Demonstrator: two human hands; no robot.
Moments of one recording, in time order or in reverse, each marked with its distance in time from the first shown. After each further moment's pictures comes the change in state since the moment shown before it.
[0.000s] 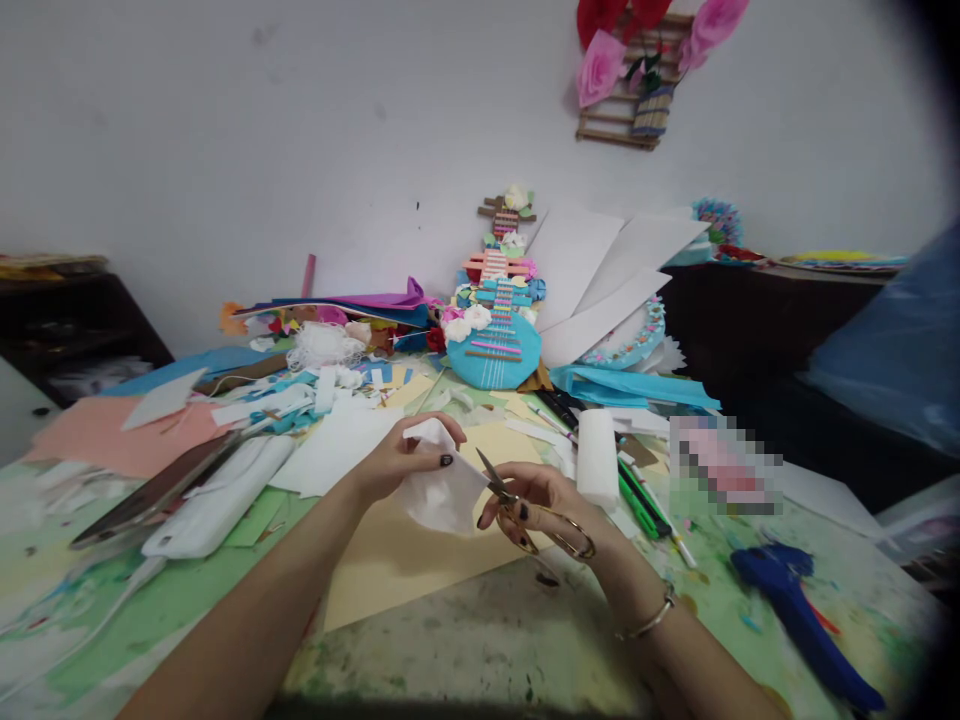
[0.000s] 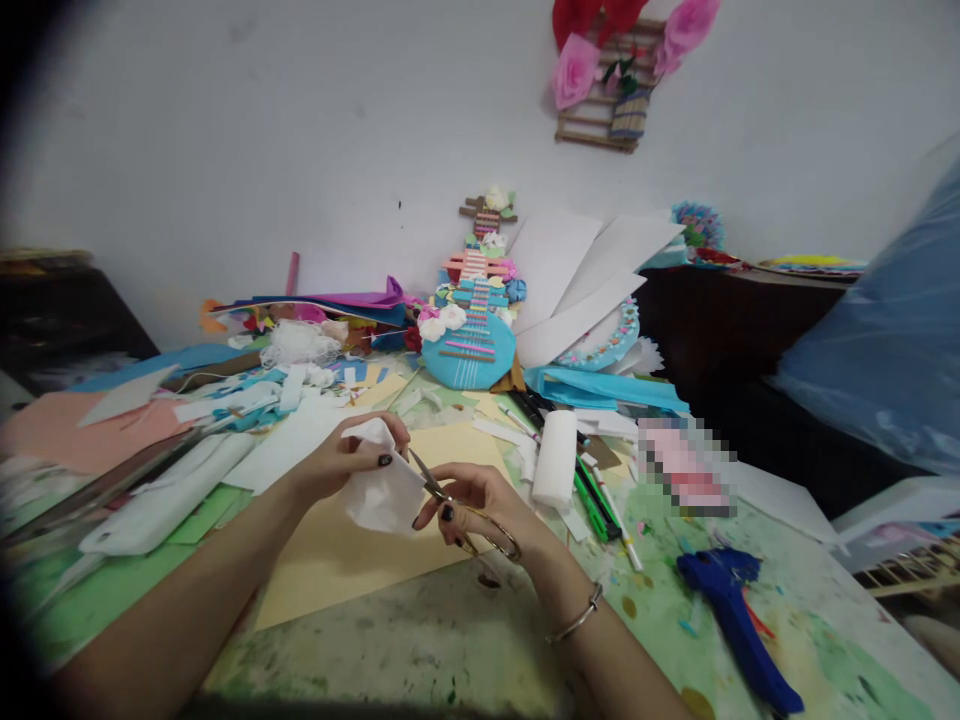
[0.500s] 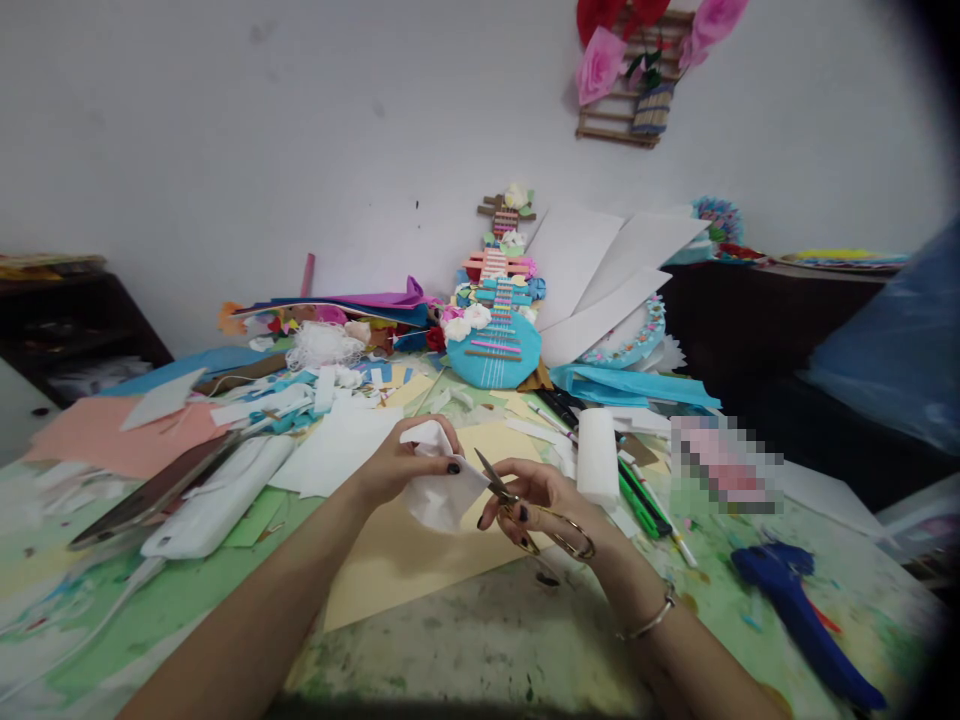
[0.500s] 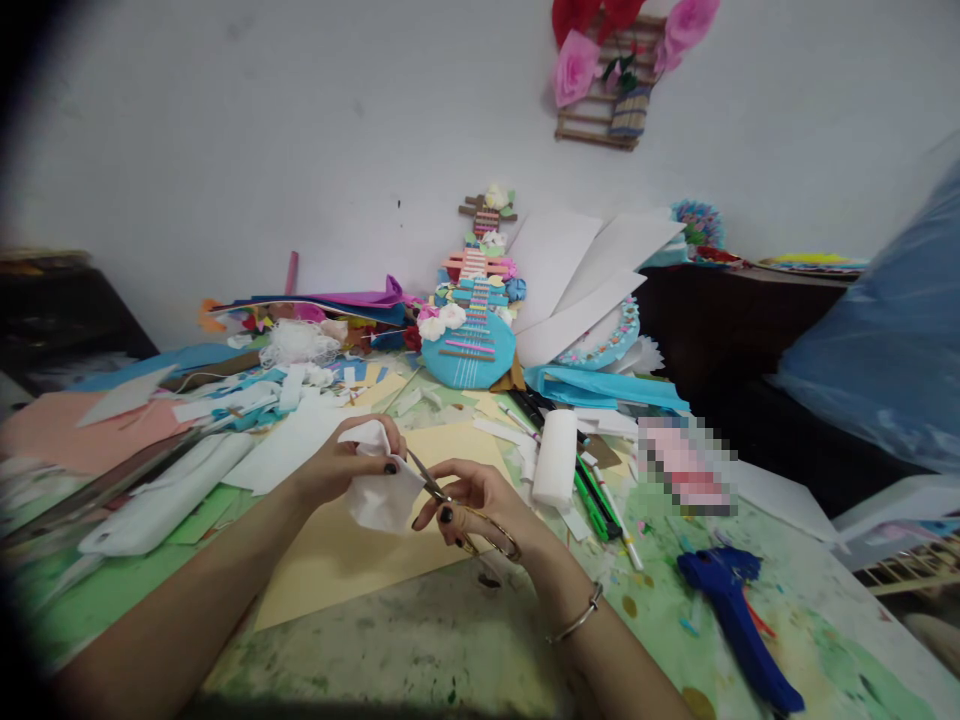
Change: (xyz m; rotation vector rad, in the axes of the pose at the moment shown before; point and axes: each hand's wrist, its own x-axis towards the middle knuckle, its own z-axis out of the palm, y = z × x) left_hand 0.002 -0.003 0.007 -0.025 0.054 0.031; right_hand 0.001 -0.001 -0.001 -0.001 0.000 0.028
